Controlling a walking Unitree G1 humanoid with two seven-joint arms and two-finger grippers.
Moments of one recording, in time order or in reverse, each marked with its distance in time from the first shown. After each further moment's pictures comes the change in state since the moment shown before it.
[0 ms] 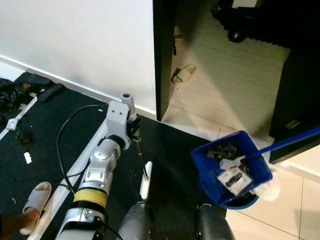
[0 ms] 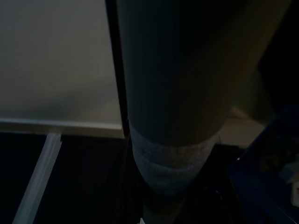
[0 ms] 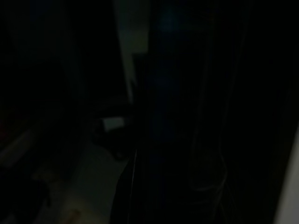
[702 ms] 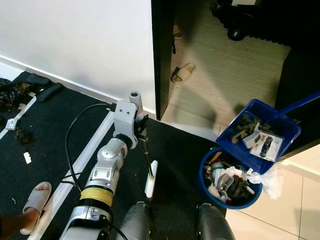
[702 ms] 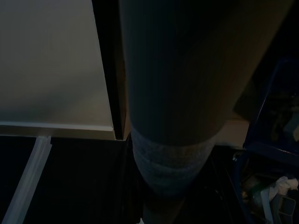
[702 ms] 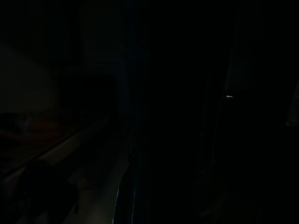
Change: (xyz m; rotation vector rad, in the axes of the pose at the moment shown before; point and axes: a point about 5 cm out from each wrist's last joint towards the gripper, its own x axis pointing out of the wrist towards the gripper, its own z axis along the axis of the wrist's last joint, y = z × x) left arm 0.003 -0.013 -0.003 -0.016 -0.006 -0.030; right arm 0.018 0.037 0.037 -0.070 -0.106 0.272
